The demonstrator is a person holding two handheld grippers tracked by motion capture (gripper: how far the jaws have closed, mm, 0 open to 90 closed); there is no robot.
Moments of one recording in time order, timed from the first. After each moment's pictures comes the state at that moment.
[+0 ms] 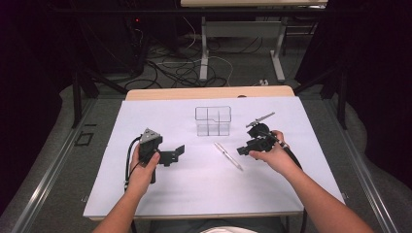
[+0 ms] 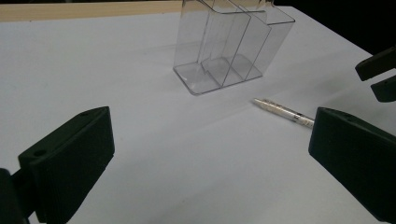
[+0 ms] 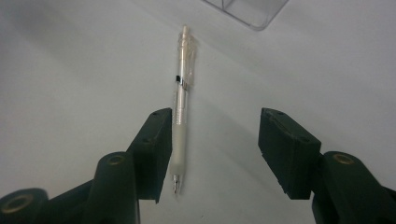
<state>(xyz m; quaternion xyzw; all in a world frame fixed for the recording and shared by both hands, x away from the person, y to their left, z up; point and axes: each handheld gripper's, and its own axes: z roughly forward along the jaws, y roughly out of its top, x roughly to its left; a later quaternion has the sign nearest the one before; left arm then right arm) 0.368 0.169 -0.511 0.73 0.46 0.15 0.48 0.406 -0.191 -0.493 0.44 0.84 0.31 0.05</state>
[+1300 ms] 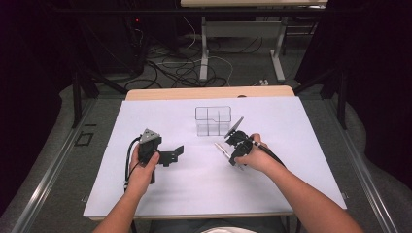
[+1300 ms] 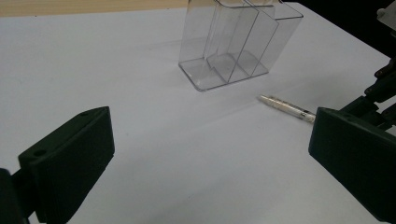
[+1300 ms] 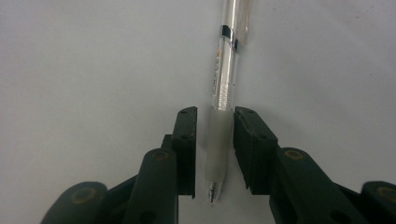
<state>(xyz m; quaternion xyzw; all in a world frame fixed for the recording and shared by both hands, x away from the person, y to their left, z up) 0.368 0.171 -0.513 0.74 0.46 0.15 0.47 0.418 -0.137 -0.522 0.41 0.90 0.14 -0.02</state>
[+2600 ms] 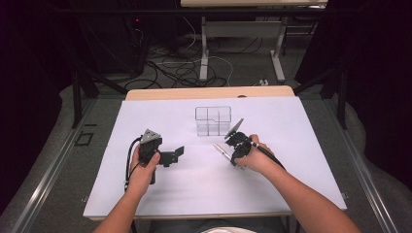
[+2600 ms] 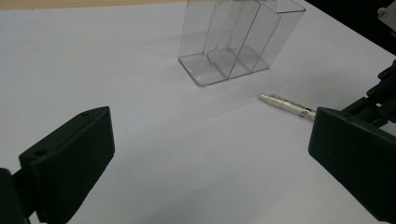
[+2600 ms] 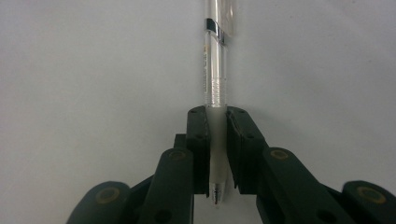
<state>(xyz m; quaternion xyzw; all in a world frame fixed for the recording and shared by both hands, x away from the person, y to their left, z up) 0.370 0.170 -0.516 0.74 0.46 0.15 0.47 0.416 -0.137 -0.528 0.43 0.89 0.13 0.00</state>
